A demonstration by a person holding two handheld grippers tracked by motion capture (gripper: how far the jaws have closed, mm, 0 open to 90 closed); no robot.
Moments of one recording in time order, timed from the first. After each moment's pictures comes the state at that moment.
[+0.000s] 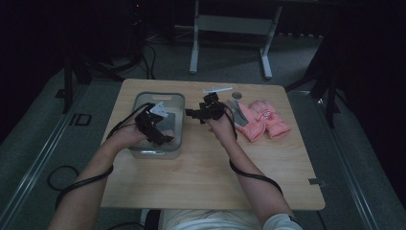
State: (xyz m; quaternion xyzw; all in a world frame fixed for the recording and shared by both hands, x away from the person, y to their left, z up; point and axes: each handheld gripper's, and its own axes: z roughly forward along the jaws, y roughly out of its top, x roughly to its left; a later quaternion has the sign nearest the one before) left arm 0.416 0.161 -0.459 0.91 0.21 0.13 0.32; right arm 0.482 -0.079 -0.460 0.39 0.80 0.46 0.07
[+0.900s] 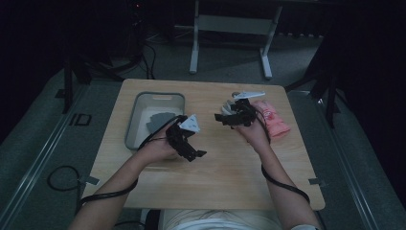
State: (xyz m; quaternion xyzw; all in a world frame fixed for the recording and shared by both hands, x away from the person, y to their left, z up) left arm 0.367 0.064 -0.454 0.90 0.13 0.11 0.39; right arm 0.463 -0.176 -0.450 0.37 0.80 0.45 0.13
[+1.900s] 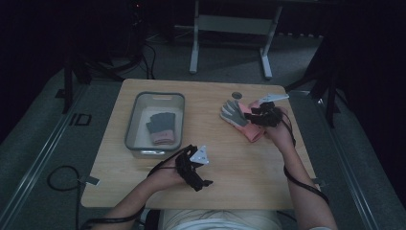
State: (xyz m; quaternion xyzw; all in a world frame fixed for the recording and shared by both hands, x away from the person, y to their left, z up) left arm 0.318 0.040 -0.525 0.91 0.12 0.08 0.38; right arm 0.475 -0.258 -0.460 0.38 0.82 0.38 0.20
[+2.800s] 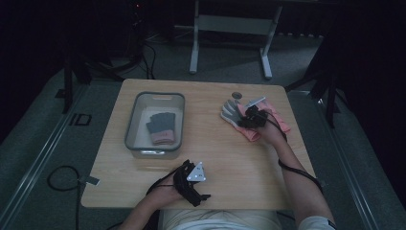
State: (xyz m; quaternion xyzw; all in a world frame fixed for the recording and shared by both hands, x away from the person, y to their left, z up) left arm 0.291 0.043 -0.565 0.91 0.13 0.09 0.39; right arm 0.529 -0.240 -0.529 0.32 0.89 0.27 0.16
